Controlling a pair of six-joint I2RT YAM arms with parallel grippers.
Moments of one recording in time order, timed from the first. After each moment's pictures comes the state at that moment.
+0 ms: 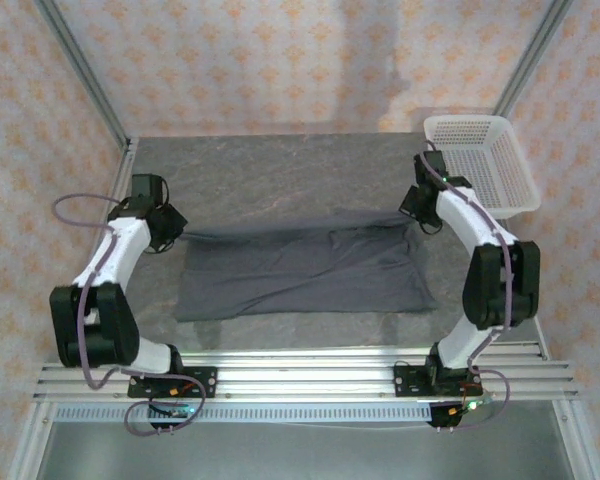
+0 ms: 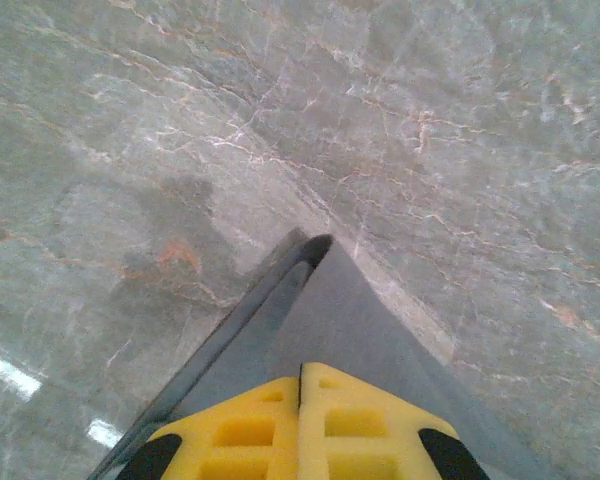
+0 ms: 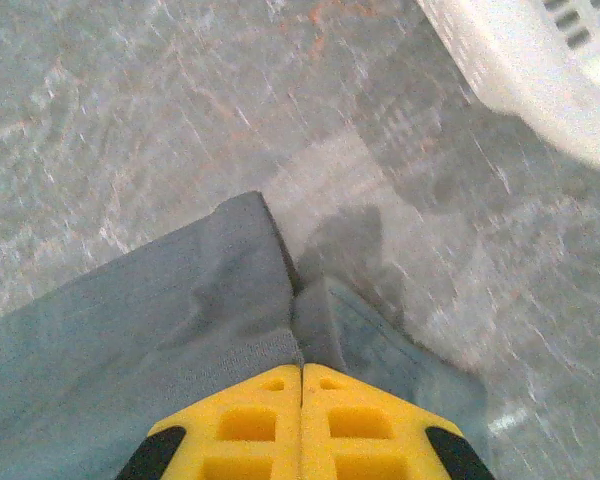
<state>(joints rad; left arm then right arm) 0.15 1.39 1.01 -0.69 -0.01 -0.74 0.08 1.64 1.23 -0.73 0.13 0.59</state>
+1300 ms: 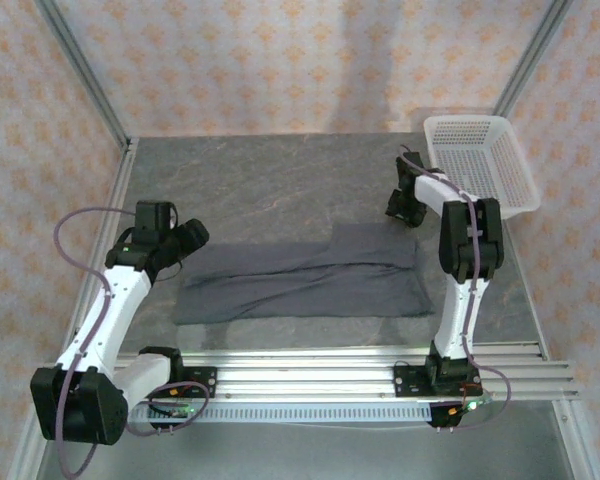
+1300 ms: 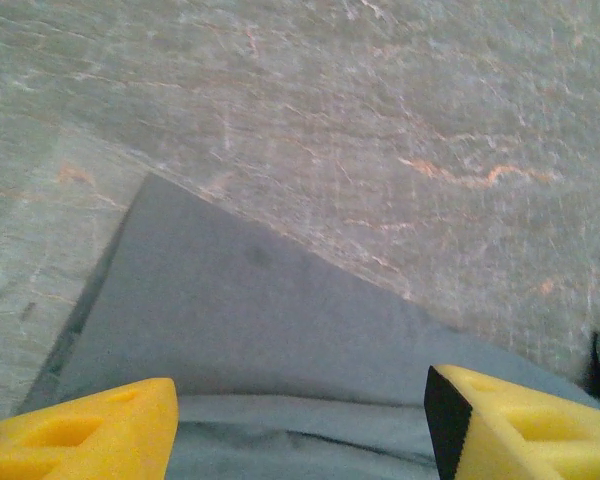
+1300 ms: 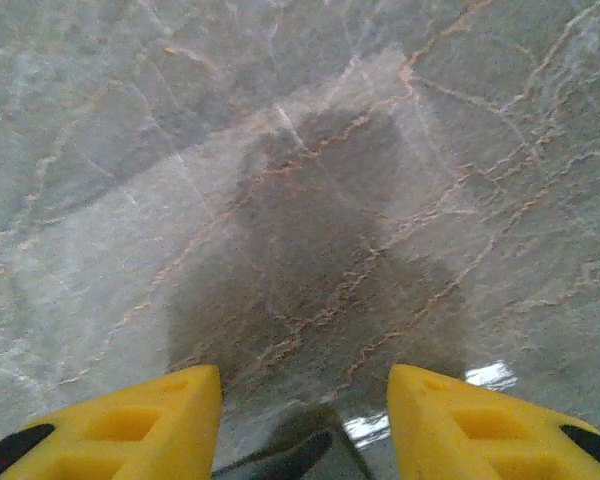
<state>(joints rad) -0.02 1.05 0.84 -0.68 0.06 -0.64 0.09 2.08 1.50 -0.73 0.08 0.54</state>
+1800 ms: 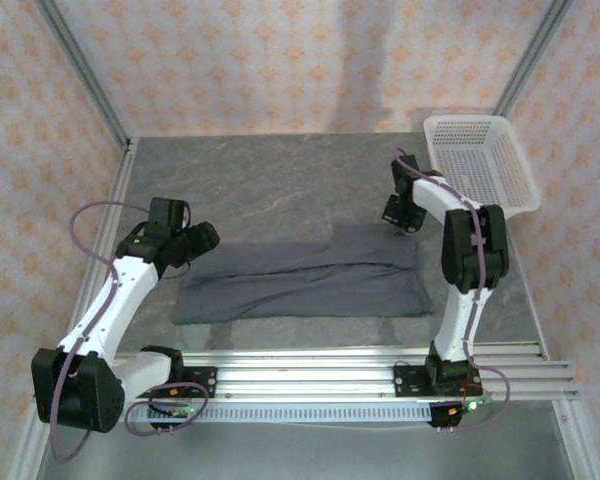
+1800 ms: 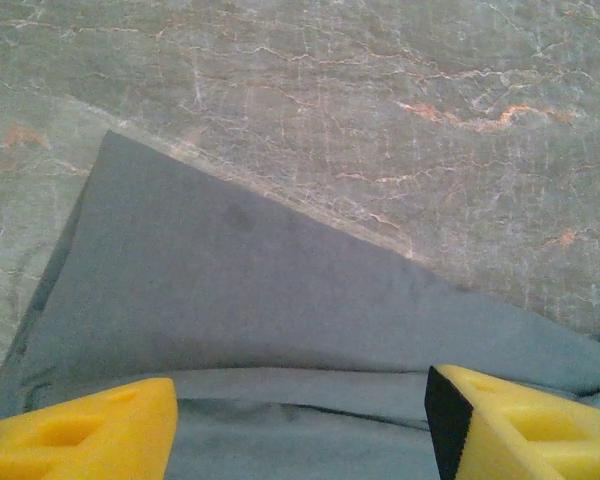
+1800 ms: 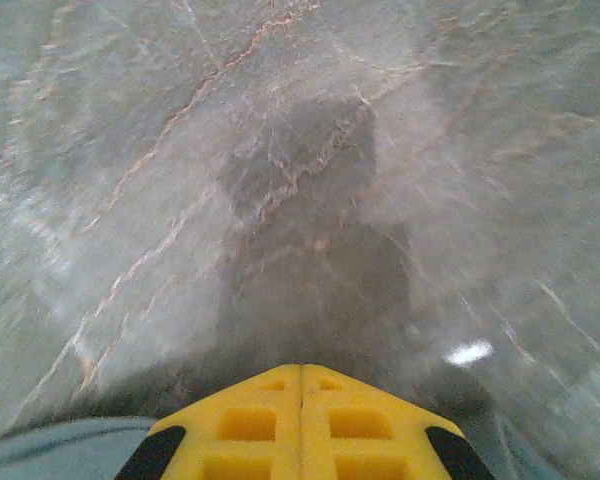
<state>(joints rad) -0.08 1.12 0.87 -0.71 0.05 -0.64 0.13 1.93 1.41 -0.80 0.09 0.57</state>
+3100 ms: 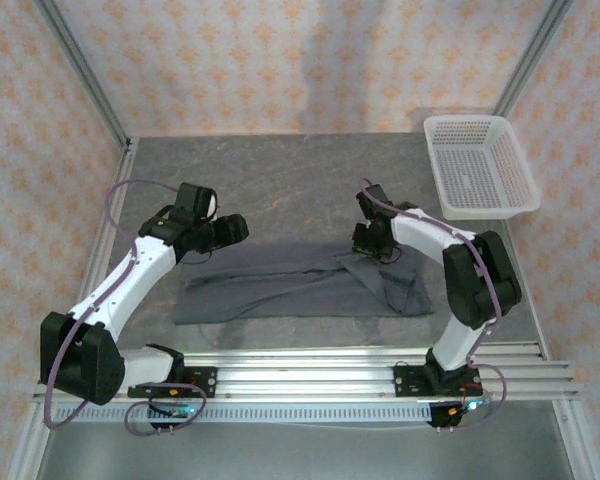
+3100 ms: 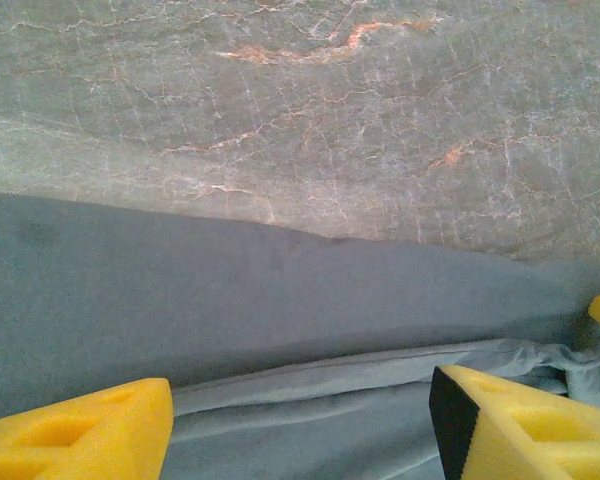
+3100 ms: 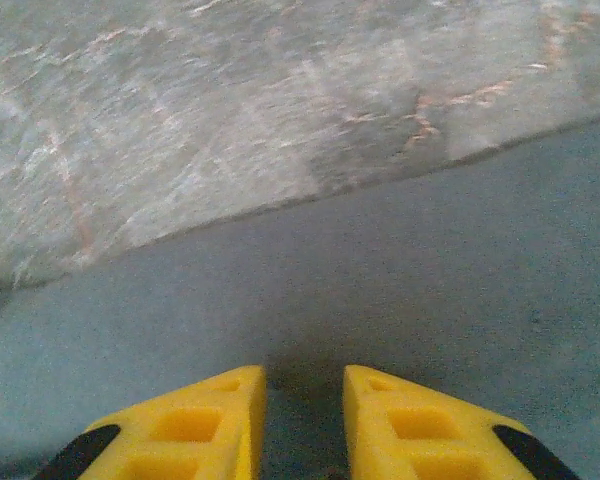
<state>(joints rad) -0.23 1.27 0.98 -0.66 0.15 -0.57 0.40 1.72 1.09 -0.64 -0.06 0.66</state>
